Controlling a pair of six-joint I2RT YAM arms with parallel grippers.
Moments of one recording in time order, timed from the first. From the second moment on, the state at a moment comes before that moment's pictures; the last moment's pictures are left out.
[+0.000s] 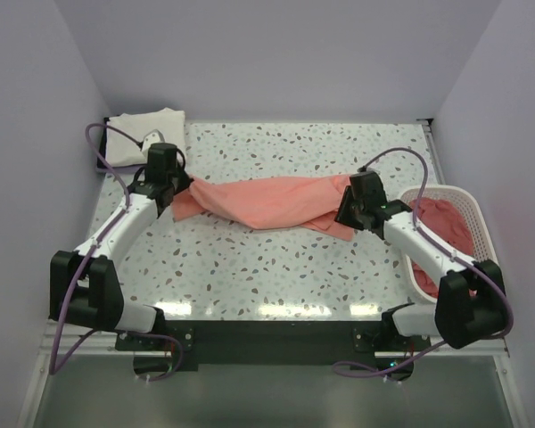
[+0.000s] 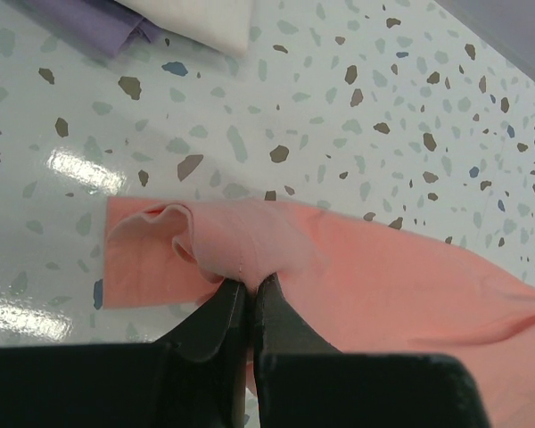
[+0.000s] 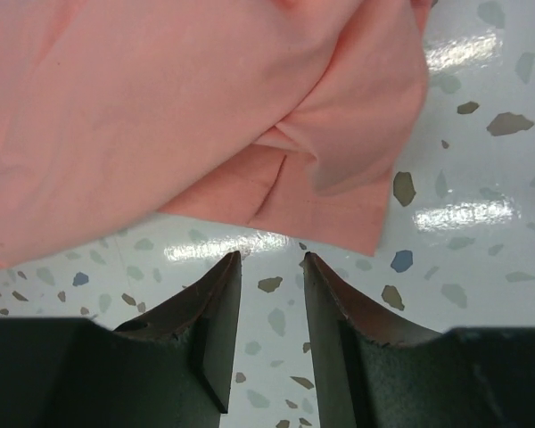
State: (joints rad) left arm -0.18 1.41 1.01 -0.26 -0.24 -0.64; right arm 0.32 1.30 0.87 -0.45 0.14 0.61
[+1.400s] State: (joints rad) left arm -0.15 1.40 0.97 -0.20 -0.18 -0.62; right arm 0.37 1.55 0.72 -0.08 0.09 0.87
